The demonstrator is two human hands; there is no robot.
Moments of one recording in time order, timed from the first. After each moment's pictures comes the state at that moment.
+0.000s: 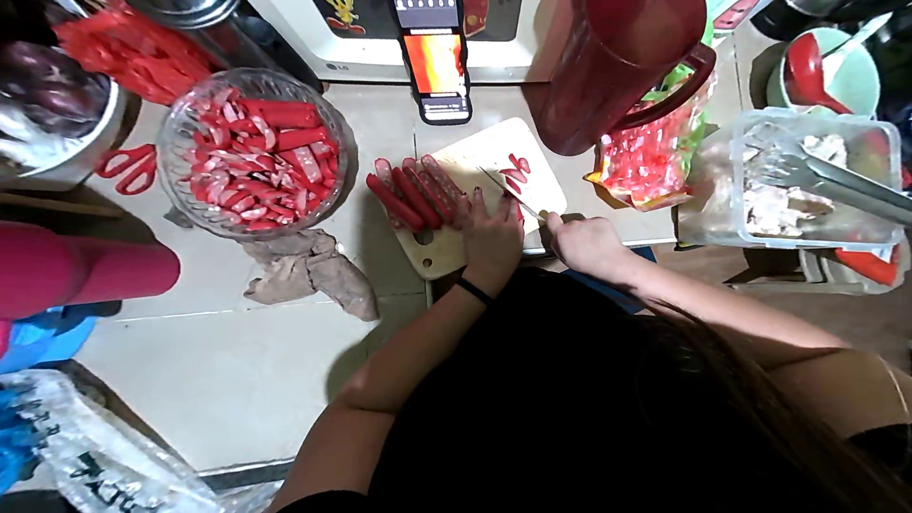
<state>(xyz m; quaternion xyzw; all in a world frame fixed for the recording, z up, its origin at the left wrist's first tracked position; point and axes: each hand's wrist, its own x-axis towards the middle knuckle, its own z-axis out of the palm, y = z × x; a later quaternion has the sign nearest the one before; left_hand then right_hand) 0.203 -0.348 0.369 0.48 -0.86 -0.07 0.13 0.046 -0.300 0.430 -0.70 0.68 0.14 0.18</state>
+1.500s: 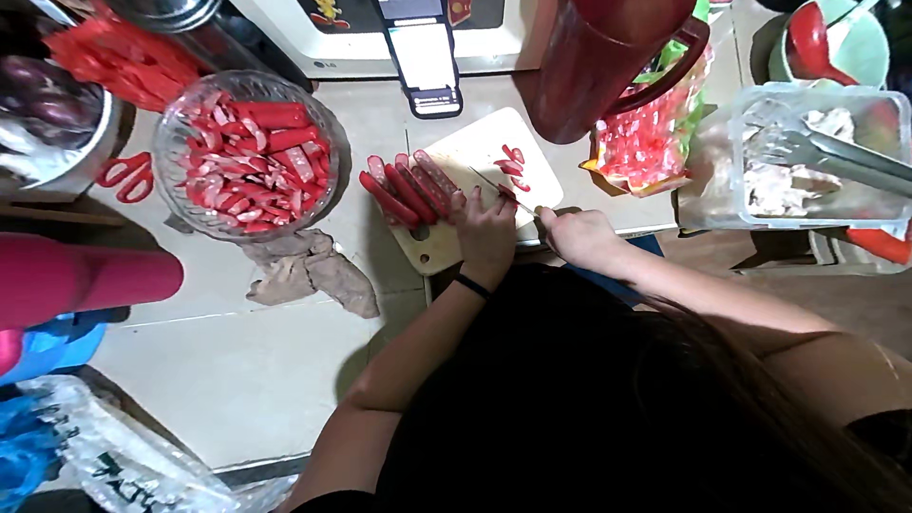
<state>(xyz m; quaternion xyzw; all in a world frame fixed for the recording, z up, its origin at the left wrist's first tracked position) 0.205 -0.346 0.366 0.48 -0.85 -0.06 0.20 0.052 -0.303 0.434 -0.67 0.68 0.18 0.24</state>
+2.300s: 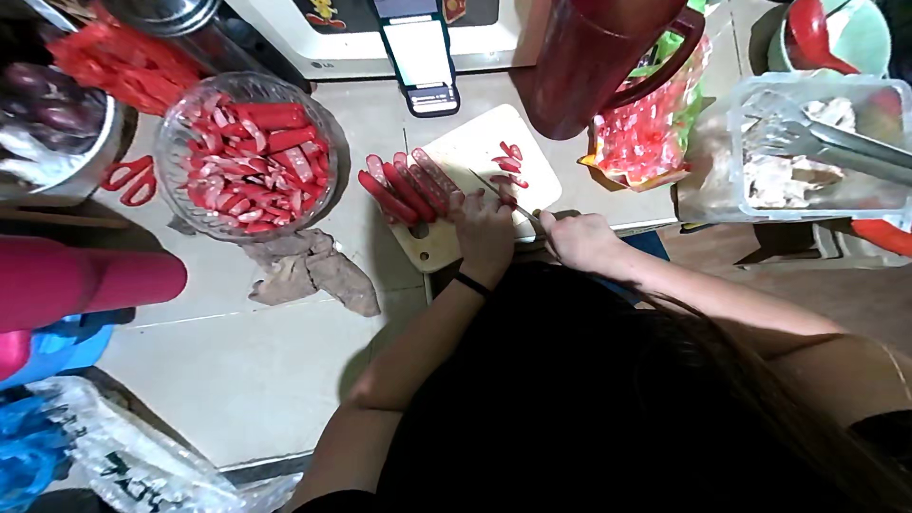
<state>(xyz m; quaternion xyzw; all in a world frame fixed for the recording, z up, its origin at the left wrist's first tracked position) 0.207 -0.343 0.374 0.48 -0.86 -0.09 0.16 0.052 -0.295 0.437 -0.67 0.67 0.17 0.26</state>
